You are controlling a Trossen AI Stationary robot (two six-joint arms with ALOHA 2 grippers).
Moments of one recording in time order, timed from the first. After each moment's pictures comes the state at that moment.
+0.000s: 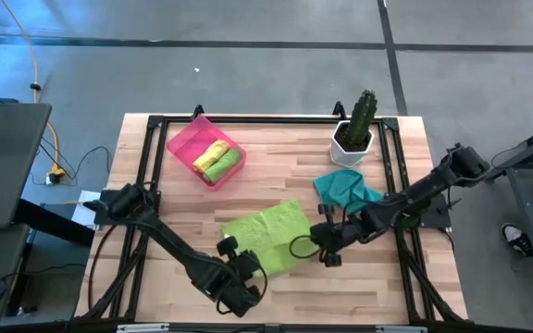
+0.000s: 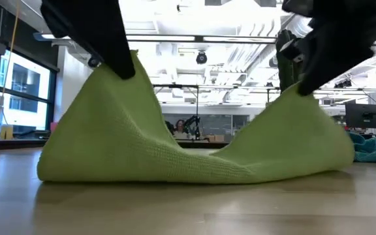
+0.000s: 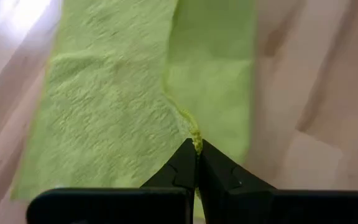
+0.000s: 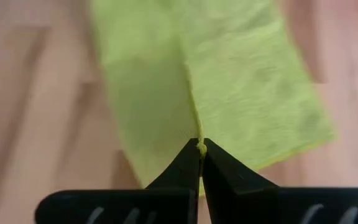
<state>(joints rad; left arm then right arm) -0.55 2.04 1.59 -0.91 -0.56 -1.05 0.47 1.45 0.86 -0.40 0.28 0.27</state>
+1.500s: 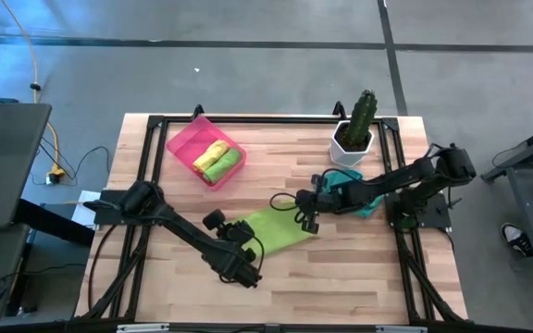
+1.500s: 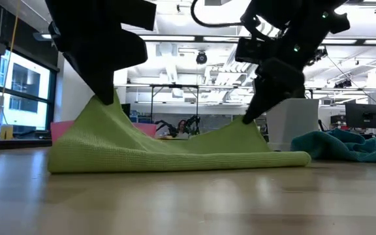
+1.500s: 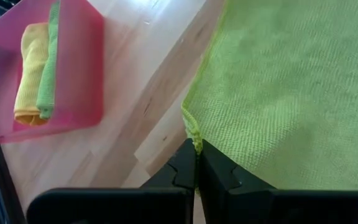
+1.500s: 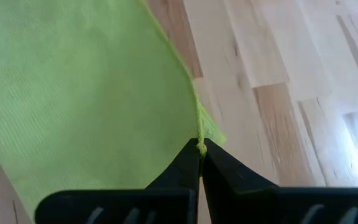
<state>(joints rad) -0.42 2.09 1.58 -1.38 -0.65 -1.26 0.15 1.56 0.86 -0.31 0.32 0.23</state>
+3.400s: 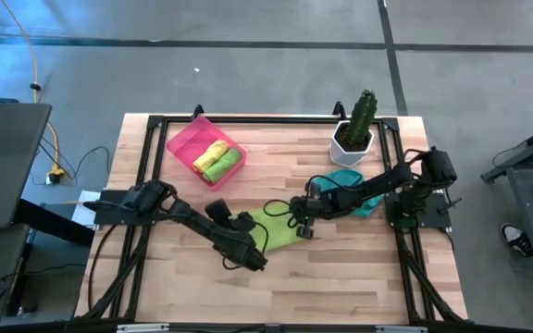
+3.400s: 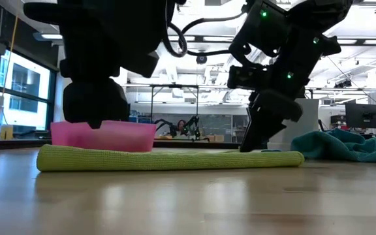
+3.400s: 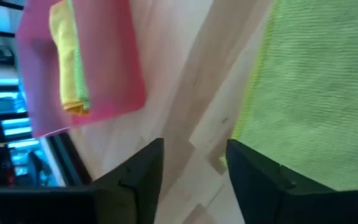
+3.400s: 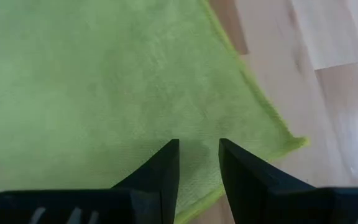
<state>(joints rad) -0.32 2.18 1.58 -1.53 -0.56 -1.10 0.15 1.73 0.86 -0.20 0.25 0.25</state>
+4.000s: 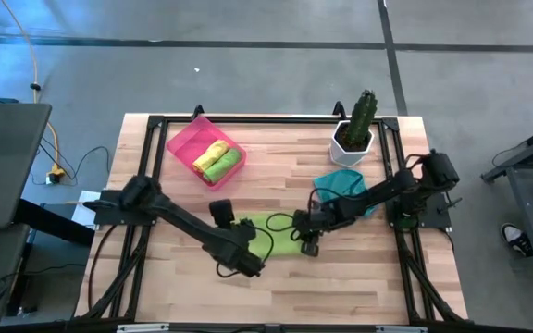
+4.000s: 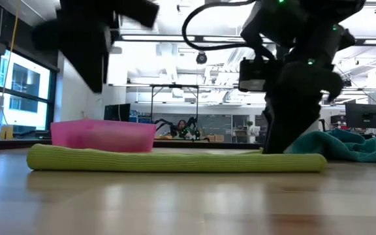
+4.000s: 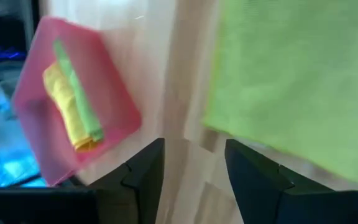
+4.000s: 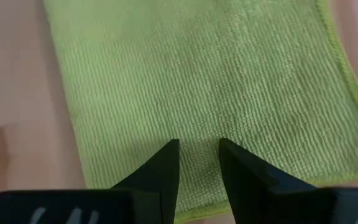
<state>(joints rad) -0.37 2.05 1.67 -1.54 -0.53 -0.78 0.25 1.73 0.86 -0.22 0.03 0.46</state>
